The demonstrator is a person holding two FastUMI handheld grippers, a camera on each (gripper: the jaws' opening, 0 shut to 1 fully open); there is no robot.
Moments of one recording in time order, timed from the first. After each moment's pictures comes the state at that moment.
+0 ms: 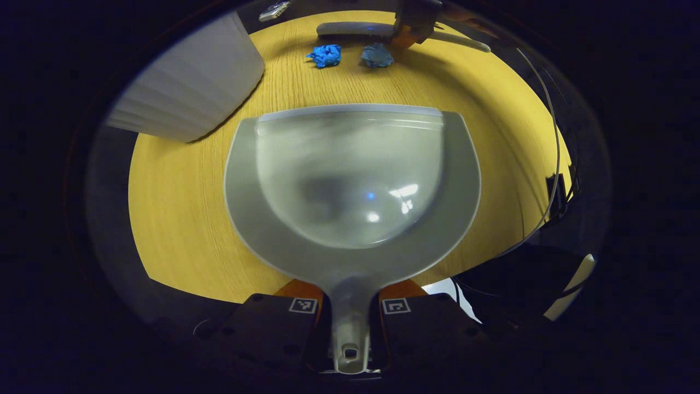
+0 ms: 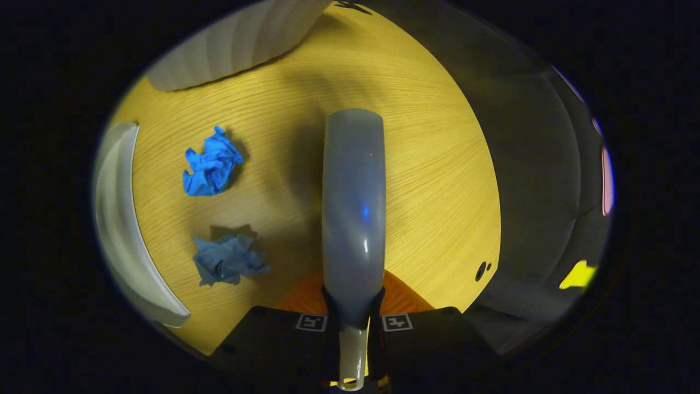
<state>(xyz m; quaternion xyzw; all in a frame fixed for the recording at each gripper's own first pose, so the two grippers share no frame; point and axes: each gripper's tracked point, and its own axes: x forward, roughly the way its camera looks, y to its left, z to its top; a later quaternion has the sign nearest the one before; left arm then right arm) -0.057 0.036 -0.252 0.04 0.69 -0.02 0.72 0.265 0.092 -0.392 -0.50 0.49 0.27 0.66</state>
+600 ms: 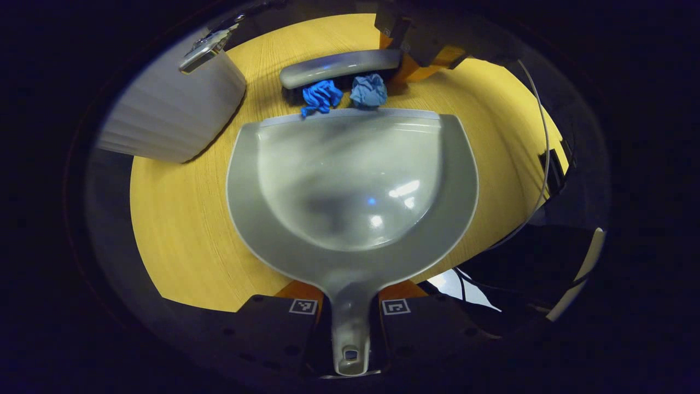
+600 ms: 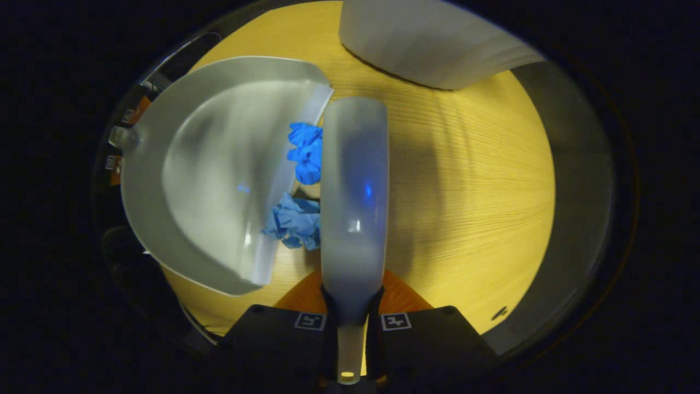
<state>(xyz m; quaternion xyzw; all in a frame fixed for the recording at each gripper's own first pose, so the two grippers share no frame) -0.059 0.039 -0.254 0.09 0.67 -0.05 0.73 0.173 0.092 -0.395 -0.46 0.51 0.49 0.54</state>
